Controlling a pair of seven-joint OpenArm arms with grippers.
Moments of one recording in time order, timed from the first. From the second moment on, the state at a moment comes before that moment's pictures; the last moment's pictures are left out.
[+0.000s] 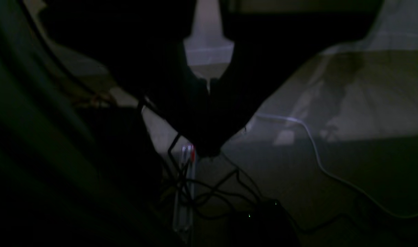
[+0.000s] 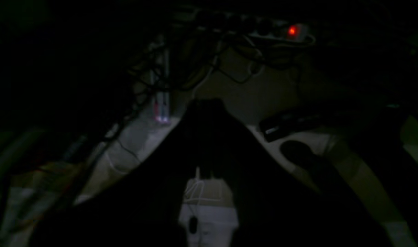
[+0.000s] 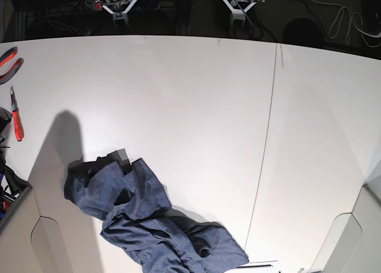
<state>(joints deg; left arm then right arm) 4.2 0.9 5.7 12.7 -6.1 -4.1 7.6 -8.0 4.7 -15.4 20.9 9.1 0.1 -12.3</state>
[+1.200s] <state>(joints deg) 58.1 -7.1 -17.0 98.3 -17.7 -22.6 12.9 -56.6 20.5 -1.6 98.5 9.0 -4.6 -10.6</state>
